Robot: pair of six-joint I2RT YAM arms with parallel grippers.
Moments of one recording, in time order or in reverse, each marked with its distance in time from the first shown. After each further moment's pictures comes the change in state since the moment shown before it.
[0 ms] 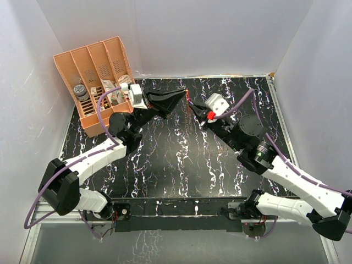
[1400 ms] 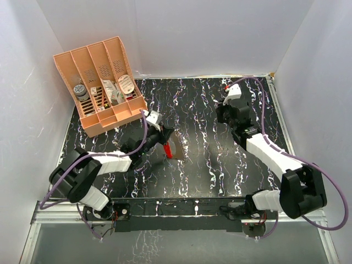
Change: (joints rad) left arm 0.003 0.117 -0.414 -0.278 -0.335 0.116; right arm -0.537 0.335 -0.171 -0.034 0.023 0.474
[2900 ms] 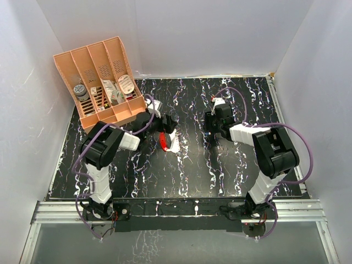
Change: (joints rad) left arm 0.201 0.511 0.300 0.028 0.135 0.015; right arm -0.026 0.463 0.041 0.027 -0.138 0.108
